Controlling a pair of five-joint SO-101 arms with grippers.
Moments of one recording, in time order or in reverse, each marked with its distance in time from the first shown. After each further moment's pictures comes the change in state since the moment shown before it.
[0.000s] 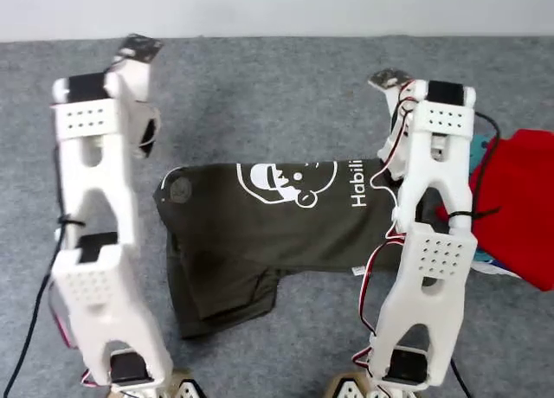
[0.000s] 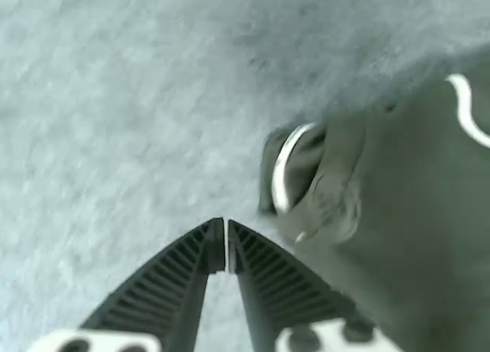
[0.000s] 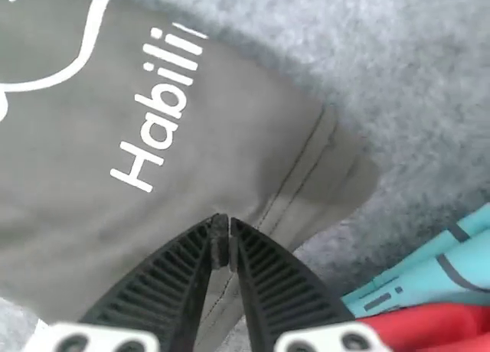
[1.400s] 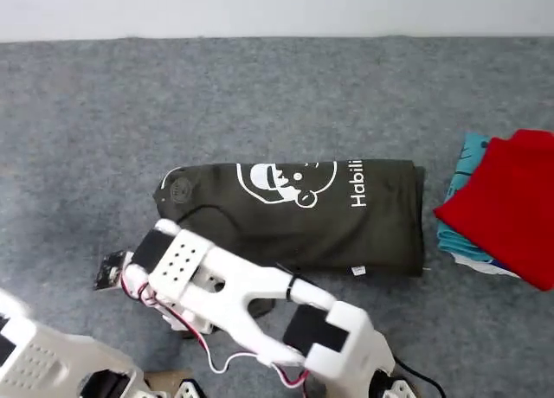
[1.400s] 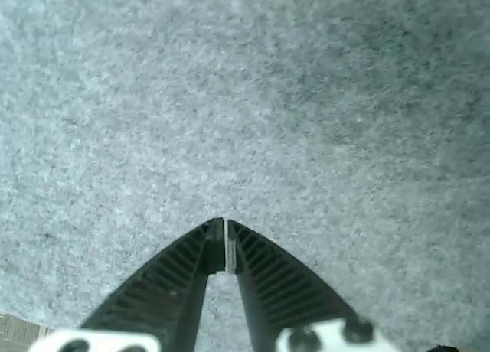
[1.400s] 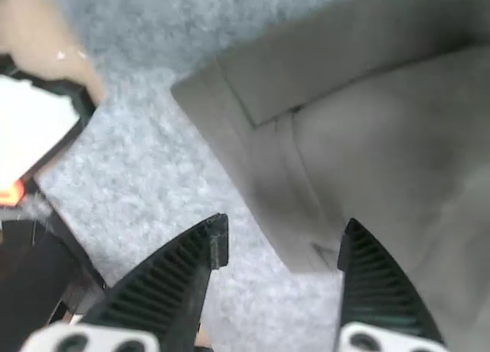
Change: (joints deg) left arm -52.6 -14.3 18.8 0.3 -19.3; right arm -71.9 -23.7 42.0 -5.1 -14.6
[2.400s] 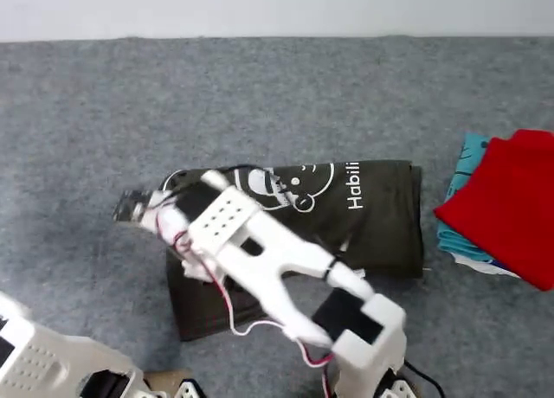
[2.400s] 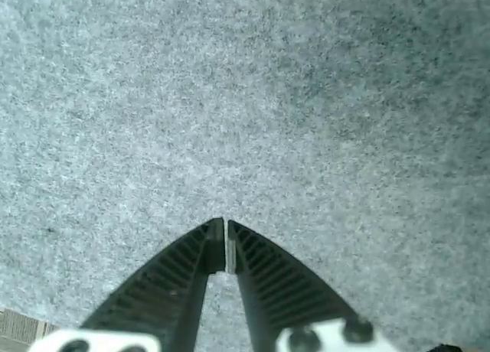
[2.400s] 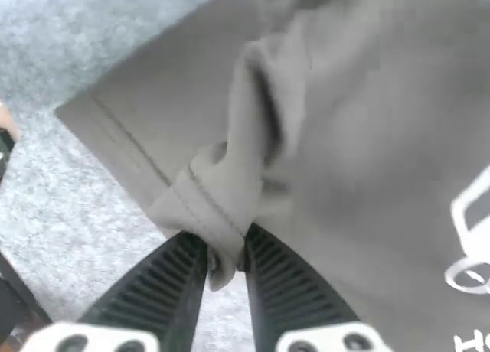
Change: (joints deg) left arm -0.5 0.0 0.0 0.0 -0.2; right arm 13.2 -9.7 0.0 -4.8 4.3
